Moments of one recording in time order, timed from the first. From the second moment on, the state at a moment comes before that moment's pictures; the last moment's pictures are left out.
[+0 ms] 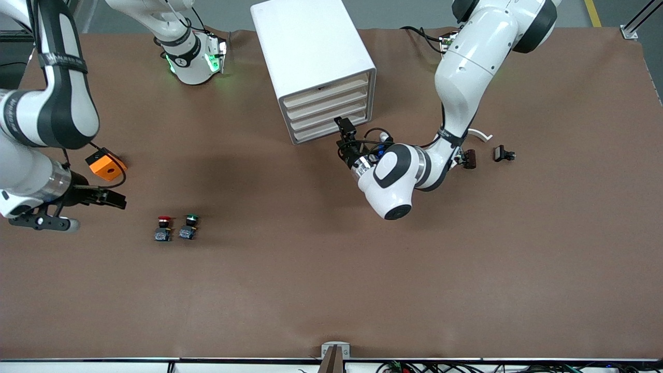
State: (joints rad) left arm -0.50 0.87 -0.13 -1.40 -0.89 1.45 -2.26; right arm 0.01 0.27 -0.07 -1.76 0.01 2.01 0.06
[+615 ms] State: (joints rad) left arm -0.55 0.92 -0.14 -1.40 -0.93 1.40 -2.27; right arm 0.01 0.42 -0.07 -1.93 0.04 2.43 0.07
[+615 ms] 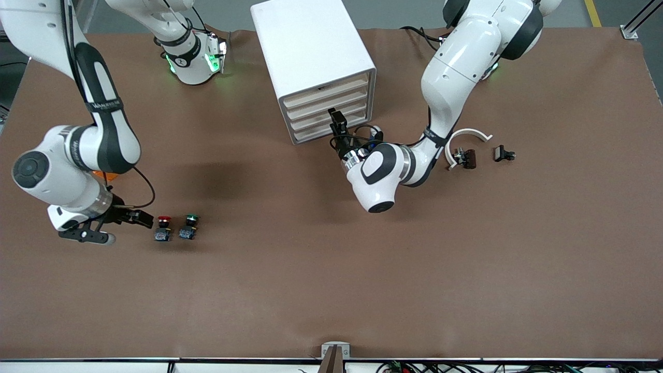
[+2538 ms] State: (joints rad) left arm -0.45 0.92 -0.15 -1.39 -0.99 1.44 -2.29; right arm 0.03 0.61 -0.07 -1.91 0.04 2.61 -0.02
